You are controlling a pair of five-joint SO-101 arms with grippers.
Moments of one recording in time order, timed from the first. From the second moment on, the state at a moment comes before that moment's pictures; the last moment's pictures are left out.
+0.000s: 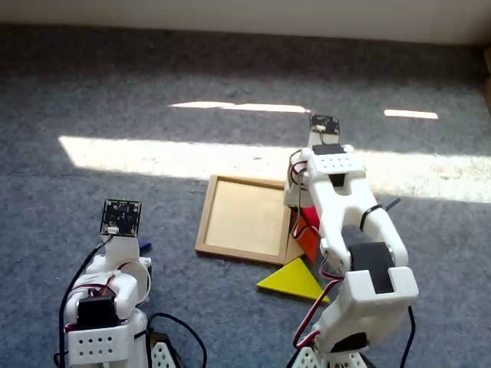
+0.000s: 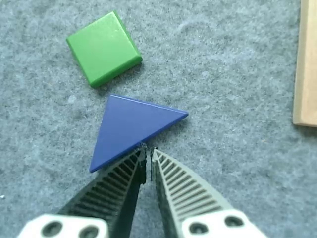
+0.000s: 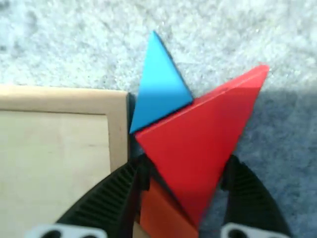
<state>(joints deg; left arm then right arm) -12.5 -102.1 96.0 75.4 -4.3 -12.8 11.1 19.3 61.5 -9.9</state>
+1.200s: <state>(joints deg) -12.5 -102.1 96.0 75.4 -4.3 -3.0 11.1 10.1 74.7 4.6</state>
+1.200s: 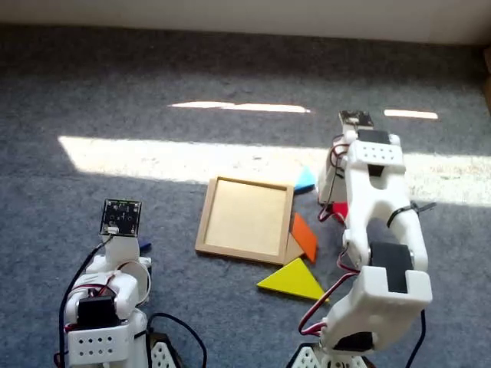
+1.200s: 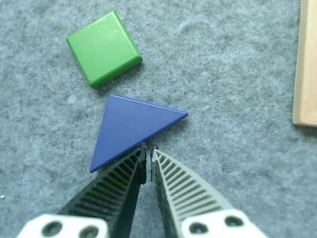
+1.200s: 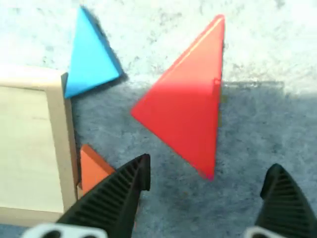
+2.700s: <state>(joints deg) -12.5 -102.1 96.0 75.4 -4.3 -5.9 27.0 -0.6 71.4 -5.3</state>
